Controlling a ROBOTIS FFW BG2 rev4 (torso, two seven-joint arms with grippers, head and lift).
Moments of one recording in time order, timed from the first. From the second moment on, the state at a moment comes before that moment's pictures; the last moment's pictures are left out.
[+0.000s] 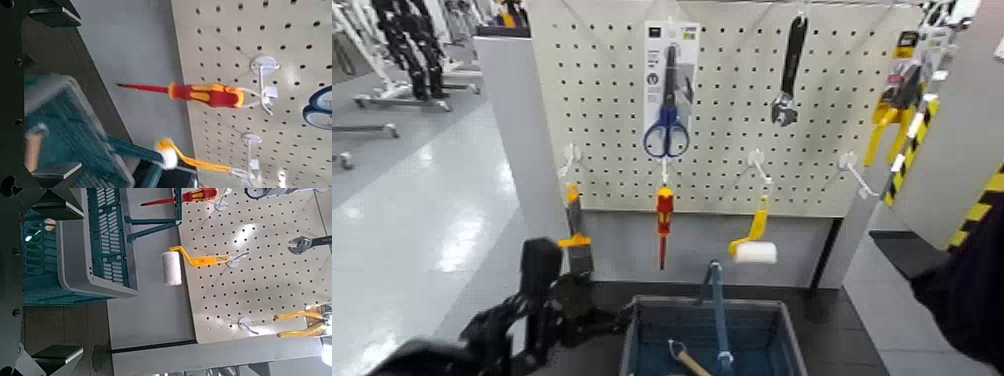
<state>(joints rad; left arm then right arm) 0.02 0.20 -0.11 -1.84 0.08 0.51 -0.57 0.55 0.00 0.01 -1.50 -0.18 -0.62 0.17</state>
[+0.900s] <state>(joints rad) 0.47 0.23 -0.09 -1.89 0.02 -0.10 0.03 0.57 0.00 0.03 -1.48 -0.21 -0.66 0.09</state>
